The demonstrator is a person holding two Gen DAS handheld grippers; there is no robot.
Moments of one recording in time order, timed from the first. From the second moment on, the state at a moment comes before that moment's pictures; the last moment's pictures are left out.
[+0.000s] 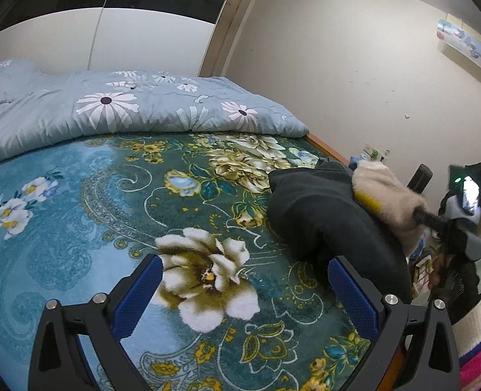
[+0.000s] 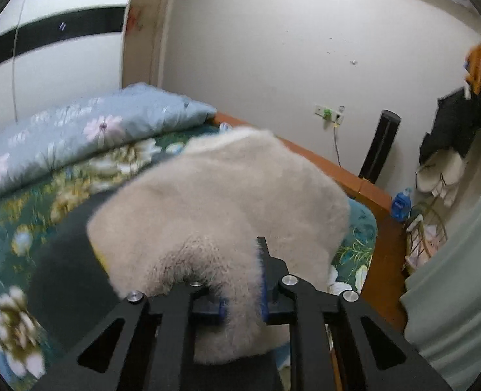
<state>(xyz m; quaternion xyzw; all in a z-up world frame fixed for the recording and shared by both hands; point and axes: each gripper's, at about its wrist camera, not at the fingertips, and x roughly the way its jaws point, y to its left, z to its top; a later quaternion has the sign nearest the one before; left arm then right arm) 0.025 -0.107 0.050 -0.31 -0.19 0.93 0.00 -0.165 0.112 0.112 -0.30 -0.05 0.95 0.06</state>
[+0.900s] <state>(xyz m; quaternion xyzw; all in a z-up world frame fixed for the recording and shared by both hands) 0.151 -0.252 0.077 -0.20 -0.31 0.92 -0.11 -0.002 -0.069 0.402 -0.05 -0.03 0.96 -0.26</state>
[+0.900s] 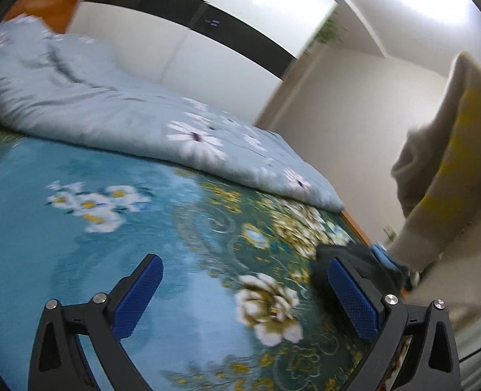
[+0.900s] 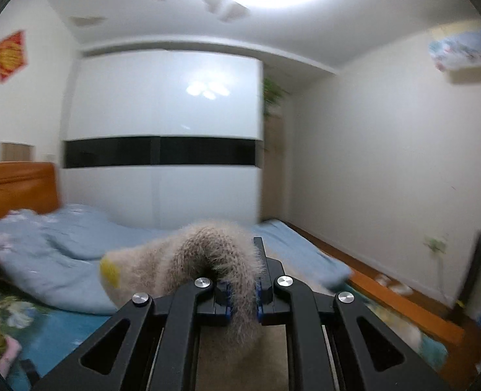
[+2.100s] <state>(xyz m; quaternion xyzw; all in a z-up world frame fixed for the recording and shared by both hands) 0.134 -0.281 0.004 -0.36 -0.24 0.89 -0.17 -0.094 0.003 -0.015 -0.44 -0.12 0.82 -0.34</state>
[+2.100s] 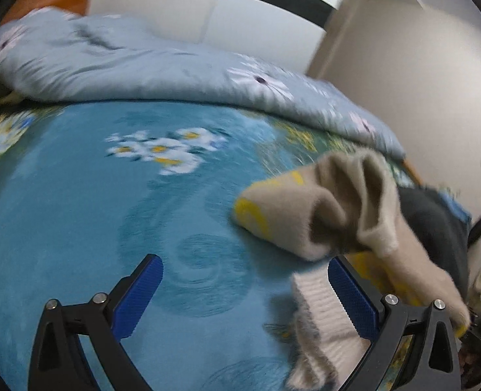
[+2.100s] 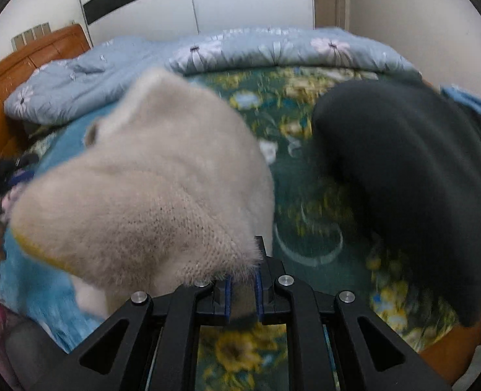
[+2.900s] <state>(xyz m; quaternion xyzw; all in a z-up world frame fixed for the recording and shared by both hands) 0.037 -0.290 -0.030 -0.40 -0.26 0.85 -0.23 0.024 -0.086 0.051 -0.28 -0.23 0.82 -0.44</state>
